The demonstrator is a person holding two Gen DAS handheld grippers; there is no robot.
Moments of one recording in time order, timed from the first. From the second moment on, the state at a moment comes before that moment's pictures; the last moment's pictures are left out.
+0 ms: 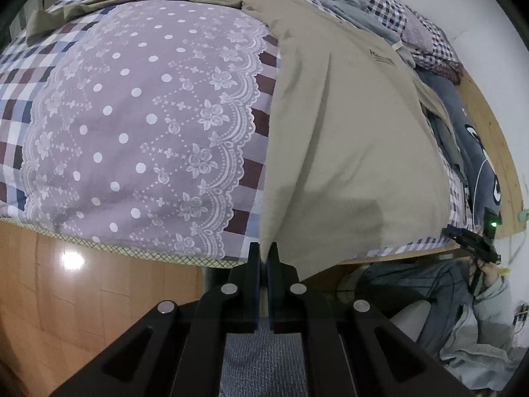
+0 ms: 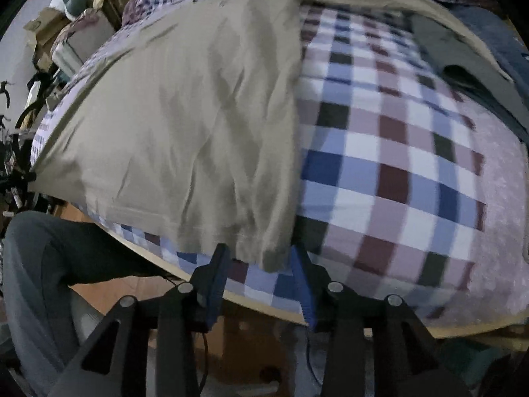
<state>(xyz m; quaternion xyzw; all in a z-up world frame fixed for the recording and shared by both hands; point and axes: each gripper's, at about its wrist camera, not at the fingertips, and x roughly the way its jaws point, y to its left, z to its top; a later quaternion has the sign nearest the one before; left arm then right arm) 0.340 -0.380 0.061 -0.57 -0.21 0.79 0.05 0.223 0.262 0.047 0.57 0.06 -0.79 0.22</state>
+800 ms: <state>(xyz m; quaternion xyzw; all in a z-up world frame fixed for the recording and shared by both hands) 0.352 -0.371 0.066 -0.53 -0.27 0.80 0.09 0.253 0.281 0.116 0.53 0.07 -0.82 0.22</state>
